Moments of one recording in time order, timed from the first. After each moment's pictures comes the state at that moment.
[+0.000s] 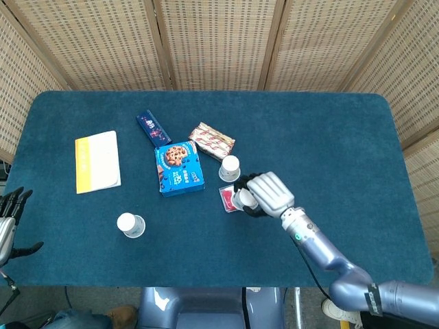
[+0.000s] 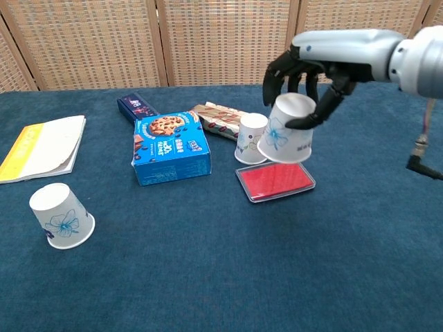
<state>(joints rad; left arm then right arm) -0.11 -0.99 -0.05 -1.79 1.34 1.36 0.15 0.78 -1.30 0.32 -1.80 -1.09 0.83 -0.32</state>
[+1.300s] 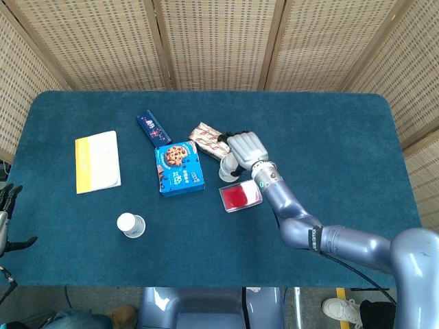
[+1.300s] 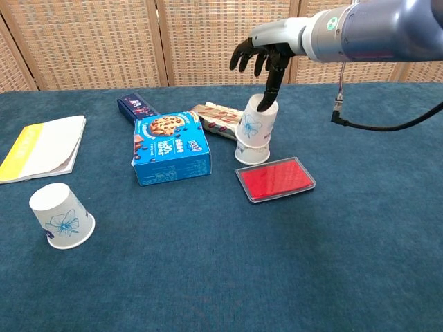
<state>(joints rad) -0.14 -0.99 -0.08 -1.79 1.22 1.33 0.18 1.19 -1.45 0.29 -1.39 -0.54 0.71 -0.46</state>
